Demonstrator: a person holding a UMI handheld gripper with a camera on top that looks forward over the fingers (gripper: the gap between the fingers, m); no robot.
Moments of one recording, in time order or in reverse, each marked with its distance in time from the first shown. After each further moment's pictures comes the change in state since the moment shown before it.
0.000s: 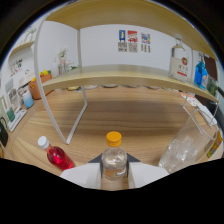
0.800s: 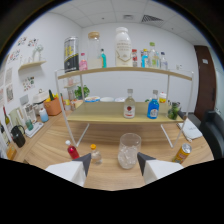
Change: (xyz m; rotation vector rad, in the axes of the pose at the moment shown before) arm 0.069 -0.057 -0.183 0.164 -0.069 -0.010
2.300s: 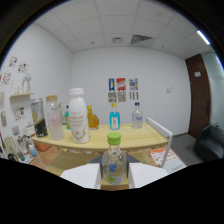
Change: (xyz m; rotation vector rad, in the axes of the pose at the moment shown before) arm 0.125 -0.204 0.002 0.292 0.069 0.026
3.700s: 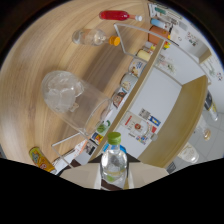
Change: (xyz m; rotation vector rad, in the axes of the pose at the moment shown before) arm 0.004 0.144 0.037 -0.270 0.128 -2.143
